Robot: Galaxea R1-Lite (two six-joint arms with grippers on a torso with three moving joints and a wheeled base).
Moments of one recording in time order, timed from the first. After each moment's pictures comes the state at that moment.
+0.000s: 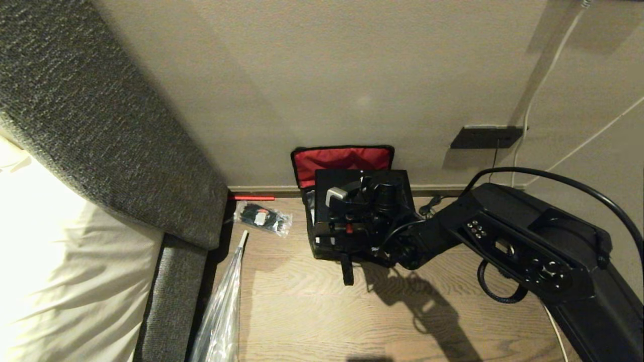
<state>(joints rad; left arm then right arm) 0.00 0.00 0.00 0.00 0.00 0.00 0.59 2.48 -1.53 -1.00 -0.50 -1.45</state>
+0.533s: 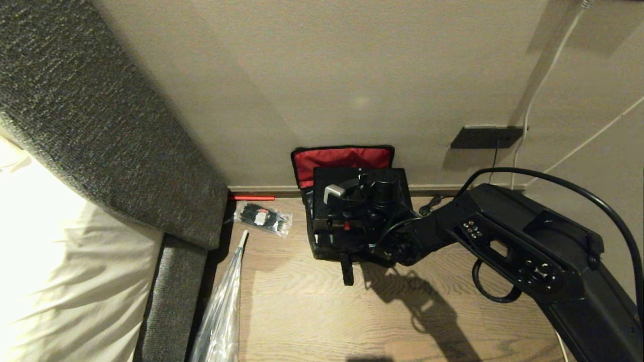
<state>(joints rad) 0.00 0.00 0.00 0.00 0.00 0.00 0.59 2.51 -1.60 -0.97 -0.50 -1.46</state>
